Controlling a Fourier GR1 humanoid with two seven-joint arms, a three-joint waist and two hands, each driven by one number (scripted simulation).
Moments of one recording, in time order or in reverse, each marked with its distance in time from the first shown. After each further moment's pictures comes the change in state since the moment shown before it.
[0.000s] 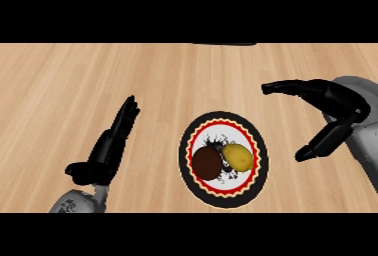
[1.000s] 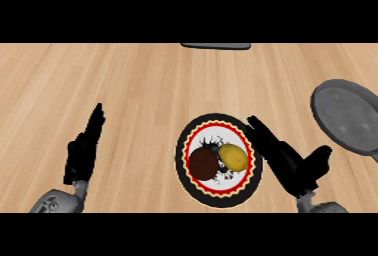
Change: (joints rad) left arm 0.018 0.095 0.067 0.143 -0.065 0.165 0.142; right arm 0.486 0.286 0.132 -0.348 -0.201 -0.675 0.586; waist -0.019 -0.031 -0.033
